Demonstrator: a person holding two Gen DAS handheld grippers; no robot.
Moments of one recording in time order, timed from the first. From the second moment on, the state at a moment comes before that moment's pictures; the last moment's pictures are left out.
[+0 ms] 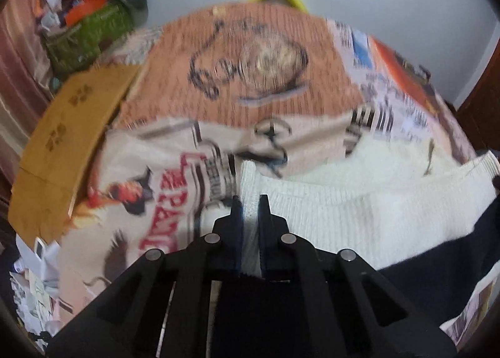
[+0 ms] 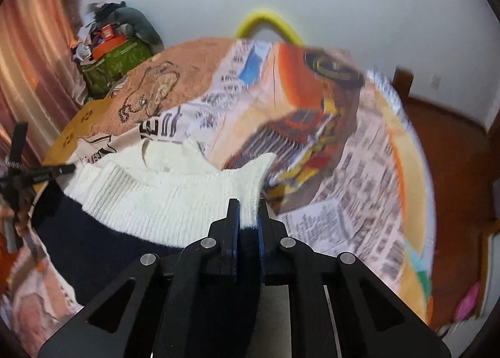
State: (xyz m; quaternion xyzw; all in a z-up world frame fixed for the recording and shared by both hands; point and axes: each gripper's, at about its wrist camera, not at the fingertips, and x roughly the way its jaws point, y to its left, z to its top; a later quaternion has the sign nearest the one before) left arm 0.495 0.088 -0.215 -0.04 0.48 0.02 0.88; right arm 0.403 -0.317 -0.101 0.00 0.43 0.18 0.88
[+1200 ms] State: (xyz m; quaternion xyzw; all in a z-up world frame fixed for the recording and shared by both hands) left arm 0.460 -0.002 -0.219 0.06 0.50 -0.06 0.86; right arm 0.352 -0.220 -0.108 -0.07 0.45 0.24 0.86
